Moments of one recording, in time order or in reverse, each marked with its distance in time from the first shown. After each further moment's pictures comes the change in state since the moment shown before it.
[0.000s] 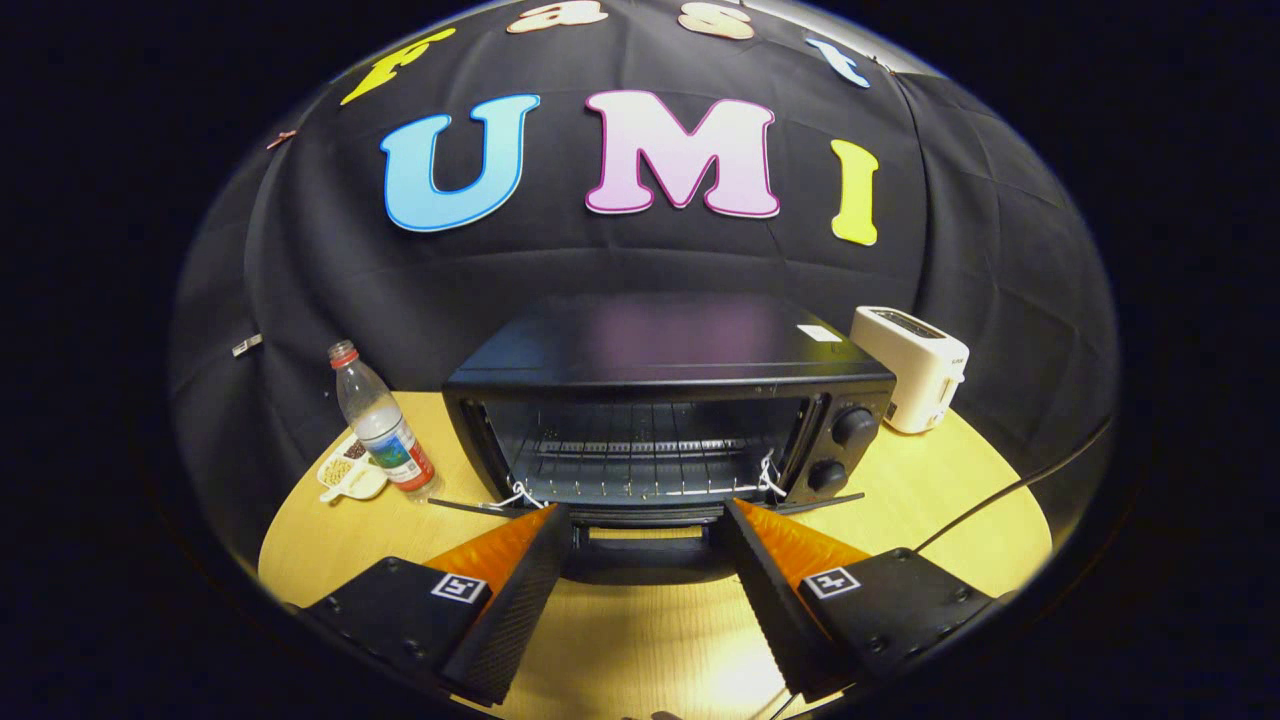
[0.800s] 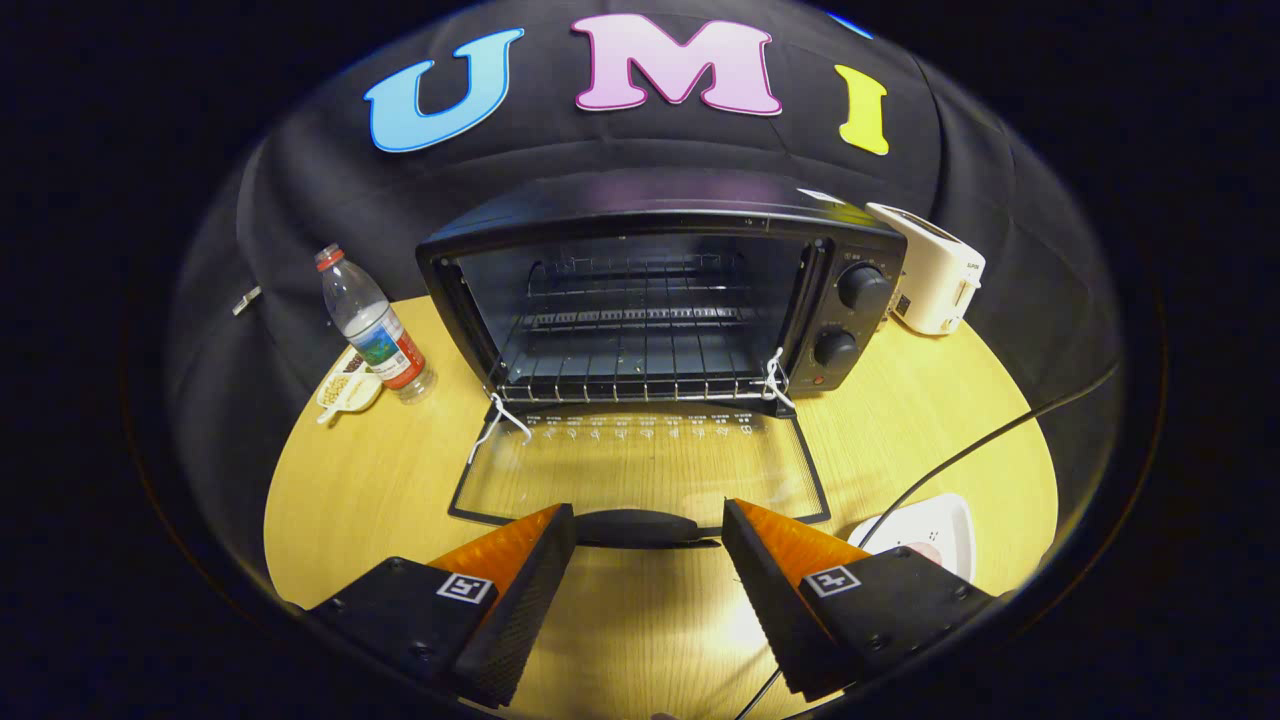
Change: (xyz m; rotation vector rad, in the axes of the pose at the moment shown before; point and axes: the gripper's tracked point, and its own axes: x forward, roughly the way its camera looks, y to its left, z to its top) arm -0.021 -0.012 -0.073 0.027 0.295 0.045
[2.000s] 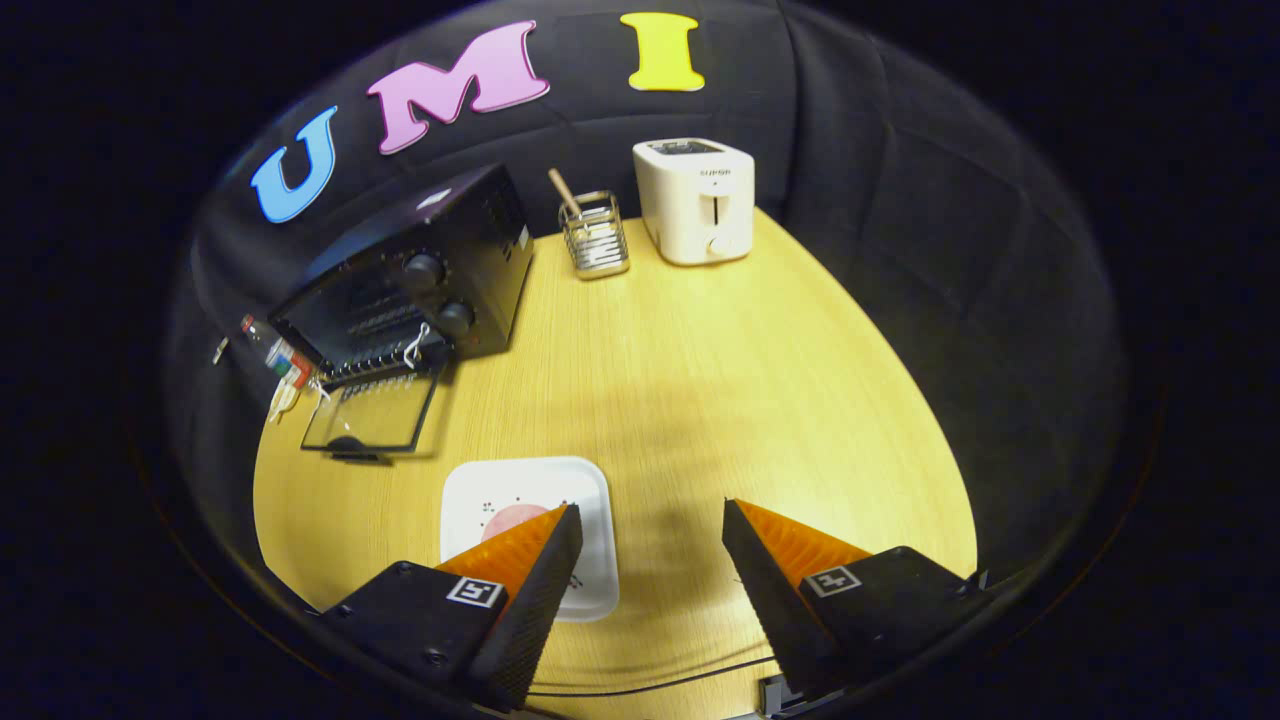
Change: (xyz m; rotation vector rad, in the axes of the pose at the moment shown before) arm -0.052 -0.328 -0.051 0.141 0.172 -0.032
